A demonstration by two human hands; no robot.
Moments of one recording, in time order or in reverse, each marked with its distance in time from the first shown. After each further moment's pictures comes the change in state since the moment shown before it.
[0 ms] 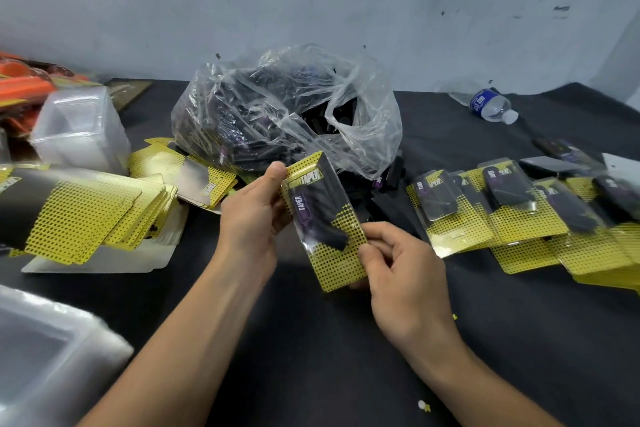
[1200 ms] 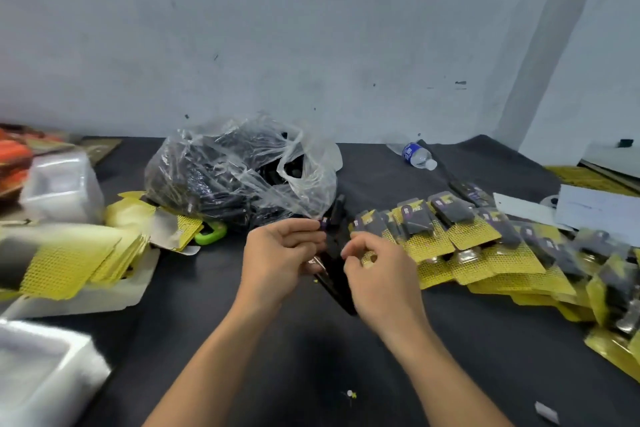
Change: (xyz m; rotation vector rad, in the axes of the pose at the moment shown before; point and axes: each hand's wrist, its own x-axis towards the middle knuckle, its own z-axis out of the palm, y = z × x) left_hand -0.063 -0.002 0.064 0.398 -0.248 0.137; right_hand 0.002 -0.042 -0.071 -0.285 0.200 -0.011
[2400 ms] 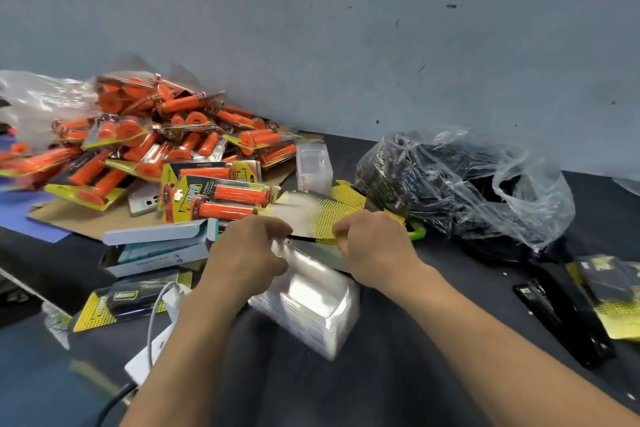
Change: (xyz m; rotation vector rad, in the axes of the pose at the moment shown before) left_hand -0.105 0.066 -0.309 1.047 0.441 -0.103; right_hand -0.037 -0.210 0.185 -0.430 -0.518 -0.606
